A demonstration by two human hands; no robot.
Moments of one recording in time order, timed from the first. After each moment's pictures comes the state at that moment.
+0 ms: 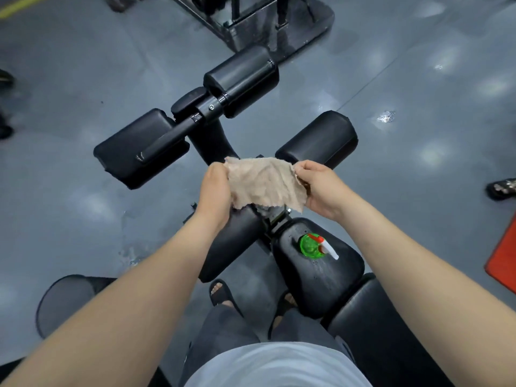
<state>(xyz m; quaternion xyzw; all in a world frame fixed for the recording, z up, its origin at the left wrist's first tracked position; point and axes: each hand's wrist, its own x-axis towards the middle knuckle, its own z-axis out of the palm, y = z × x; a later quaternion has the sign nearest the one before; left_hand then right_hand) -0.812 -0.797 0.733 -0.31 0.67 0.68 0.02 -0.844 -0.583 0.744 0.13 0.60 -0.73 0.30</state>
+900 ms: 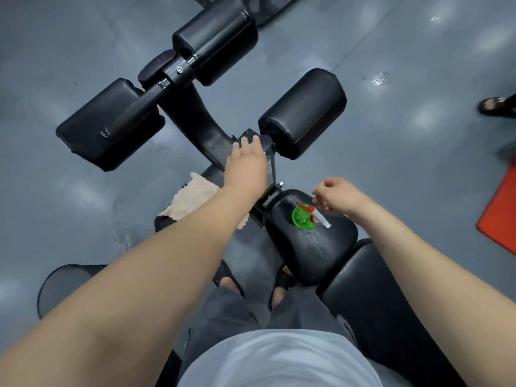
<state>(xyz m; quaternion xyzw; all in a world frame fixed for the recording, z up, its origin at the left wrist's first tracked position) -0.822 -0.725 0.683 -0.01 0.98 0.06 0.19 -0.801 -0.503 0.641 0.19 0.79 -0.48 0.33</state>
